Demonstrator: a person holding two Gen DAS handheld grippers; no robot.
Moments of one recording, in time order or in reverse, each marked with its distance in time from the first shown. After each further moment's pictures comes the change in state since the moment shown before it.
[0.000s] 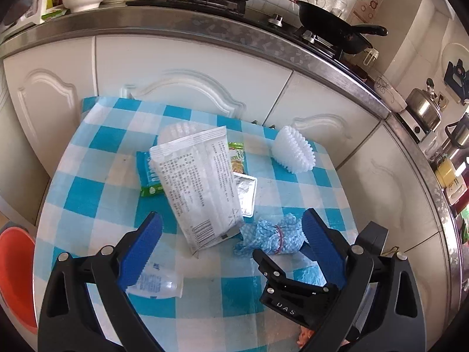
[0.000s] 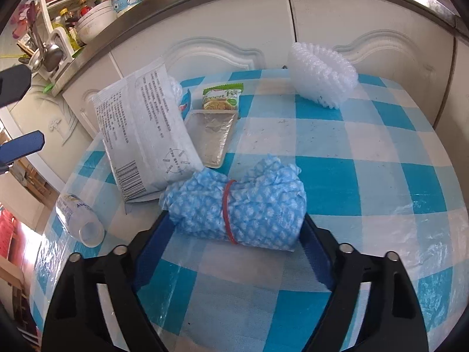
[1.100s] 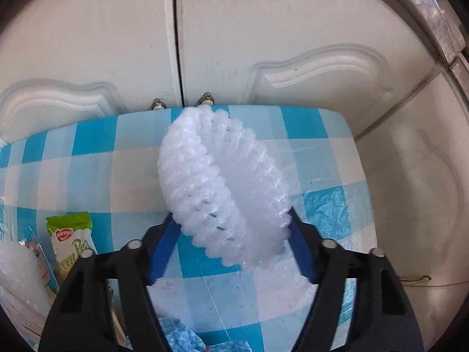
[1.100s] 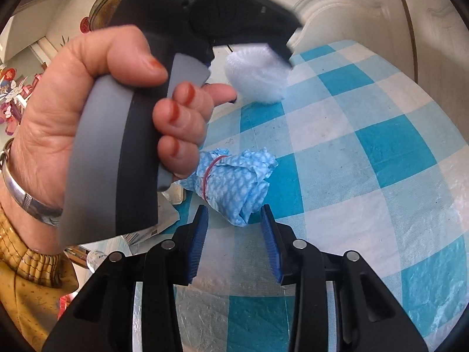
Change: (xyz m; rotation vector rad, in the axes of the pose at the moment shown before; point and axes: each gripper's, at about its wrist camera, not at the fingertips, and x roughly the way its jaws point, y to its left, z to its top) left arm 0.261 -0.145 0.083 0.129 0.364 0.107; right arm -0.013 -0.072 -0.002 0.345 -0.074 0.155
